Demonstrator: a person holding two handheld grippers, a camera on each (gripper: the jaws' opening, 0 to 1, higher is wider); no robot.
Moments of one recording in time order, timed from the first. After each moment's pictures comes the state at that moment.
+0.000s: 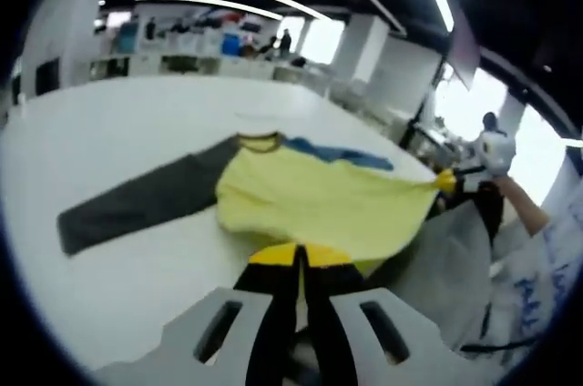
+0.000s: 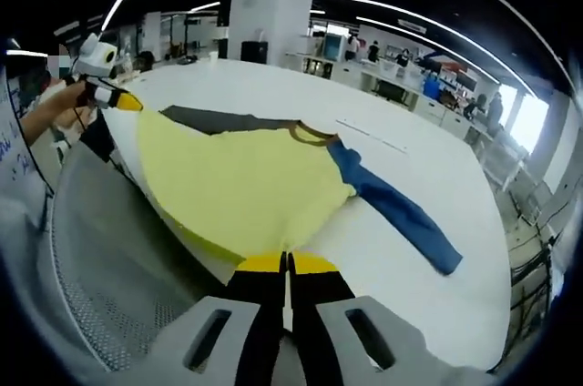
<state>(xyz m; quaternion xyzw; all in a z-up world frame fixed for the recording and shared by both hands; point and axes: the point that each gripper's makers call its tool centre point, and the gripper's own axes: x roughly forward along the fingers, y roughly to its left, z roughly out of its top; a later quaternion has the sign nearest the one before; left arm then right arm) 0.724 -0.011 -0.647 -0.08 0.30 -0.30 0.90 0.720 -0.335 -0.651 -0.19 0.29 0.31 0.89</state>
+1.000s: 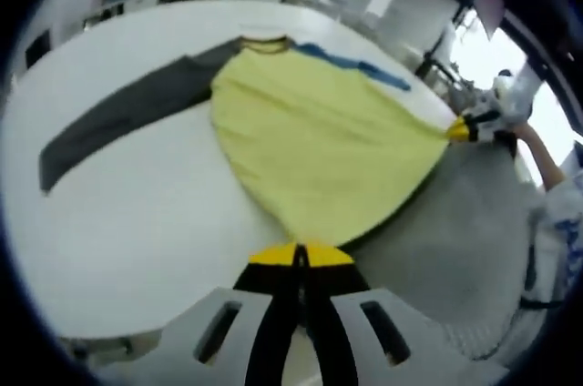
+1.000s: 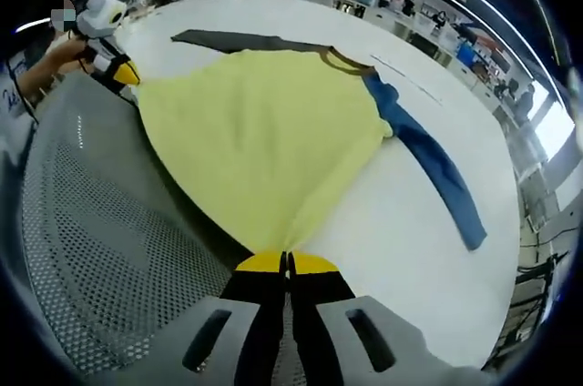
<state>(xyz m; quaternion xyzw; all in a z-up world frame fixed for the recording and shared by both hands) 0.677 -0.015 -0.742 -0.01 0.46 -0.29 0.84 0.704 -0.345 -0.721 -0.25 0.41 0.33 0.81</state>
